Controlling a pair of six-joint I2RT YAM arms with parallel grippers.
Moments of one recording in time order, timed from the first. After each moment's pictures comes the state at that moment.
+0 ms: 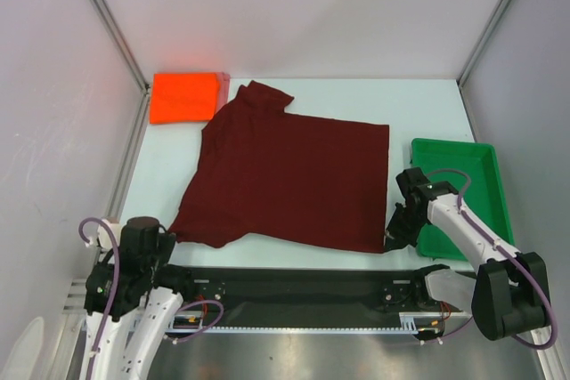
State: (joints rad) left arm -0.21 0.27 0.75 -1.35 -0.40 -1.31; right arm 0.23 1.13 0.66 -1.02 -0.16 0.75
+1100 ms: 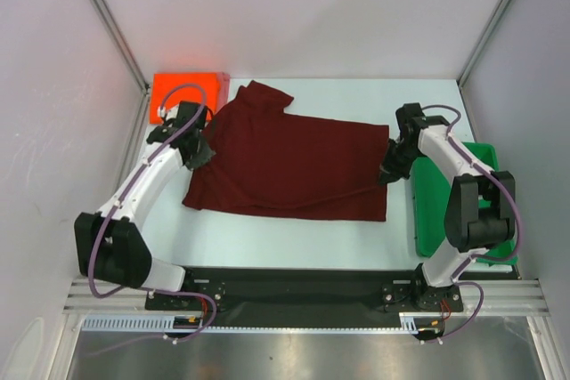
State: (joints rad) left arm -0.21 1.39 1.18 -0.83 -0.32 -0.71; right arm 0.11 1.65 1.25 -0.96 -0.19 0.54
